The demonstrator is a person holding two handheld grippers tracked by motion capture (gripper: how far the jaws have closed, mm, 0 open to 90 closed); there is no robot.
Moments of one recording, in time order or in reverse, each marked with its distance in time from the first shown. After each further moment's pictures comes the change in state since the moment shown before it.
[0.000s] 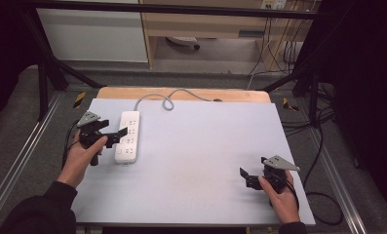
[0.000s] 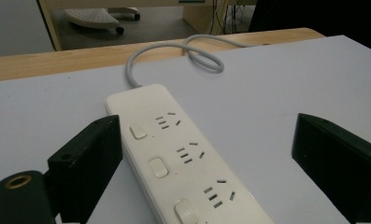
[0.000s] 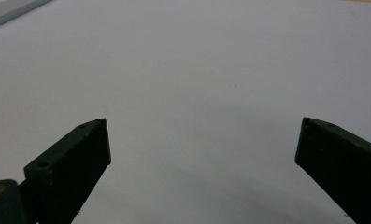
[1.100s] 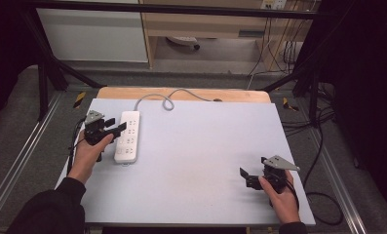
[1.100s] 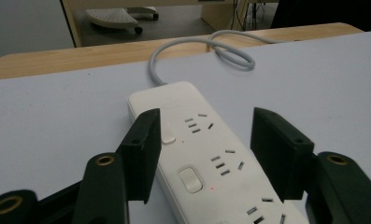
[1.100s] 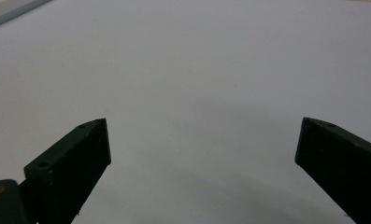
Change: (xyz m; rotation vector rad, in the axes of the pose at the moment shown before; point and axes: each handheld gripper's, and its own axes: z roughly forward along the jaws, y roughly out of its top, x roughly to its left) left arm 0.013 -0.008 0.026 0.004 0.076 0.009; right arm 0.000 0.000 0.000 0.001 0.003 0.000
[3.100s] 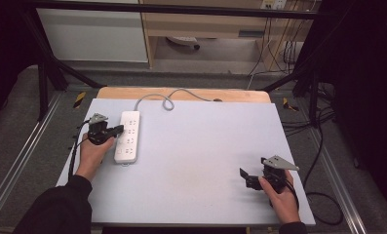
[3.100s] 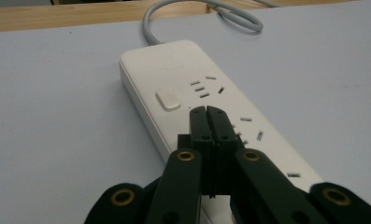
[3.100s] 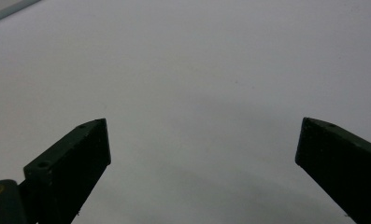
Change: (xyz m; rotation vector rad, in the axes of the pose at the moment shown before) left arm 0.012 -0.016 0.019 0.105 -0.042 -0.016; right arm -0.001 -0.001 0.001 0.013 0.001 0.002
